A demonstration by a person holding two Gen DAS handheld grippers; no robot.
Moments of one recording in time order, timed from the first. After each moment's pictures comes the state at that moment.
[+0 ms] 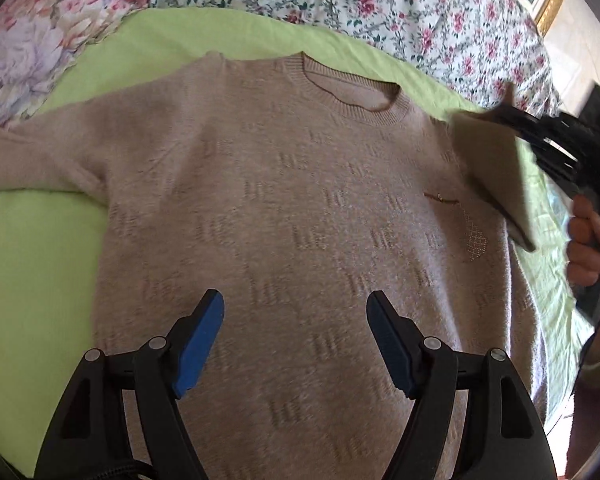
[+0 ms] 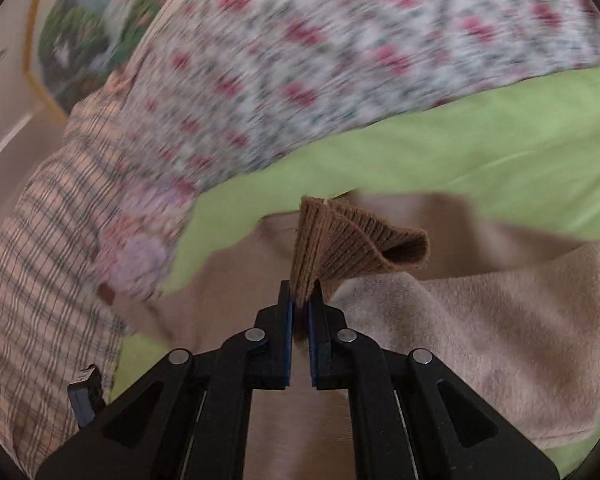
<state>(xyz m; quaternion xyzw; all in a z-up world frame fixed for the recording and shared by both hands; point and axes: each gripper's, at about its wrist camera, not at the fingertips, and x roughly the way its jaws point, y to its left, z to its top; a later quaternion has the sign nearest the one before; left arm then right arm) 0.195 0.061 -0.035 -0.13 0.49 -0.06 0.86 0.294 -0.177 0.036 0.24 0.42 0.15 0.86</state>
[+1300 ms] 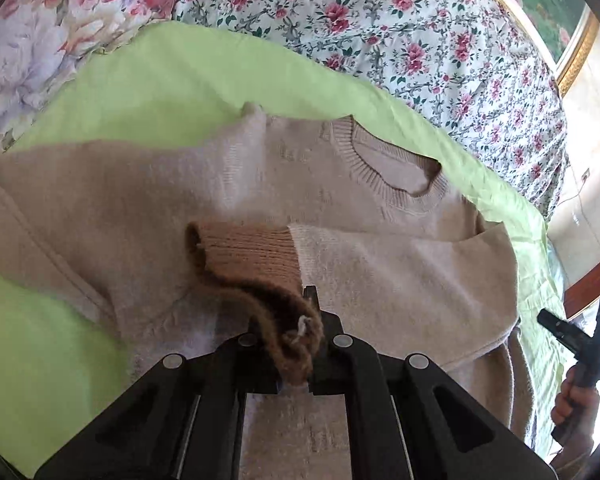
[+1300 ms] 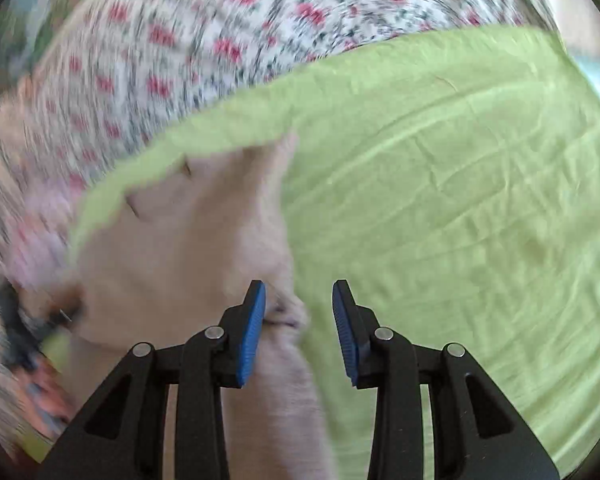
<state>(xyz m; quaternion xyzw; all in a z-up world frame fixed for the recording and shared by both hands) 0.277 0.105 -0.039 -0.19 0.44 -0.05 0.88 0.188 -0.277 0.005 0.13 0.47 -0.07 0.87</state>
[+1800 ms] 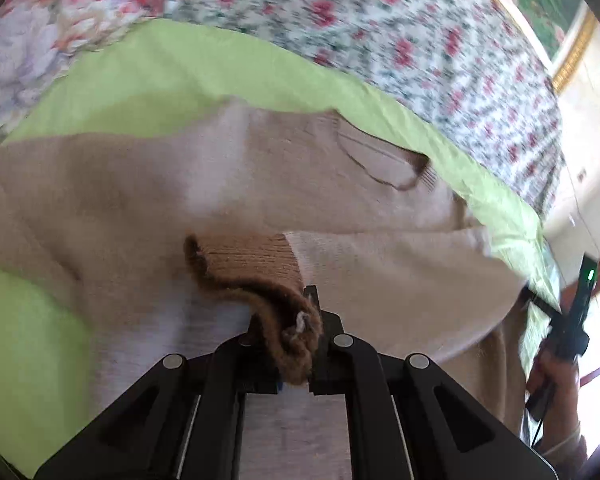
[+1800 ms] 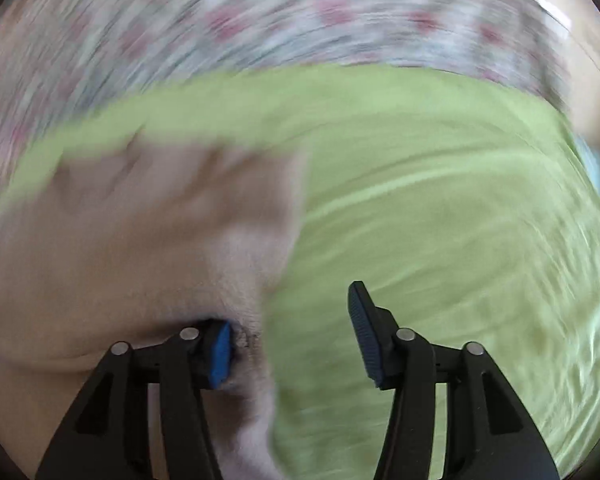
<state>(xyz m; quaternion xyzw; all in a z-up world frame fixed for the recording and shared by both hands) 0.270 0.086 -0.040 -0.19 0.44 -0.07 0.88 0.236 -0.318 -0.015 0.11 0.41 -0.18 0.89</state>
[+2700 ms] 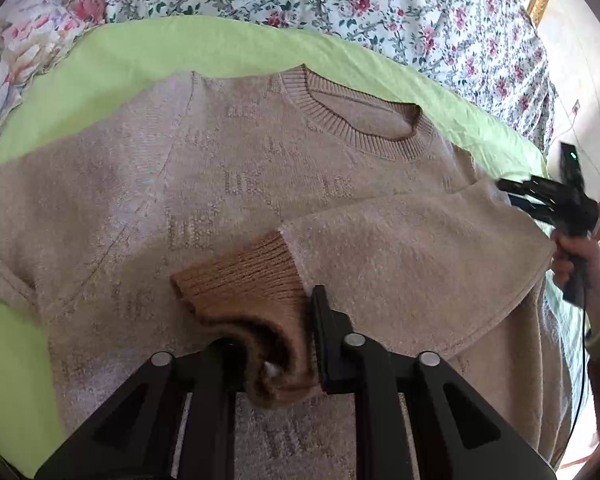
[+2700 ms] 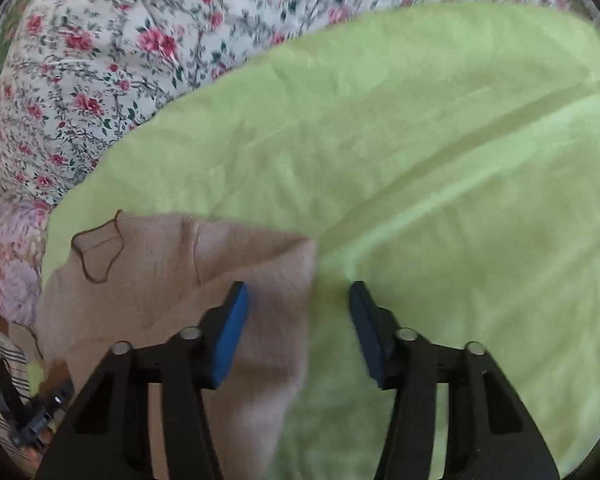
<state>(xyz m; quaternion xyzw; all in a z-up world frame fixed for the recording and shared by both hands) 0.275 0.053 -0.060 -0.10 0.47 -0.09 0.87 0.335 -0.363 -0.056 0.23 0.49 -0.03 0.84</state>
